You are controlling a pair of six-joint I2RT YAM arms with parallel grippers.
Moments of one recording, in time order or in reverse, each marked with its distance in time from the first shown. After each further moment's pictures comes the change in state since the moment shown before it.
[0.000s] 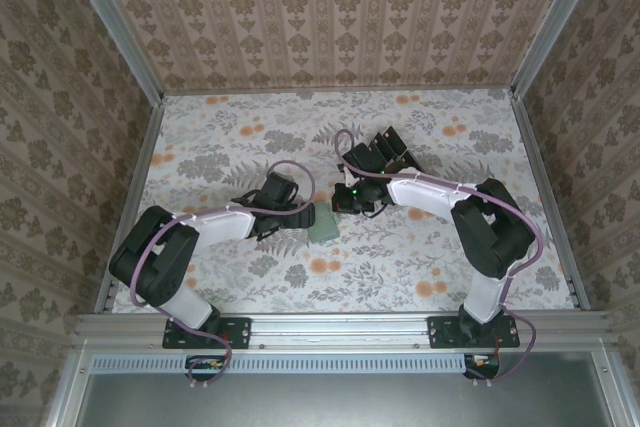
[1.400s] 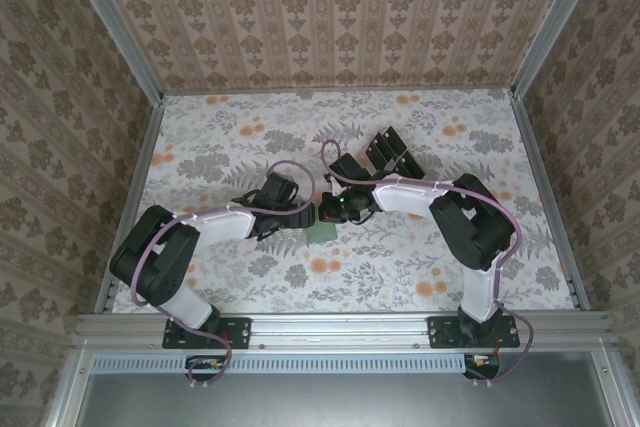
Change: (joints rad) left arm 0.000 0.006 0.000 0.005 -0.005 0.000; right arm 0.057 0.108 0.006 0.106 -0.059 0.062
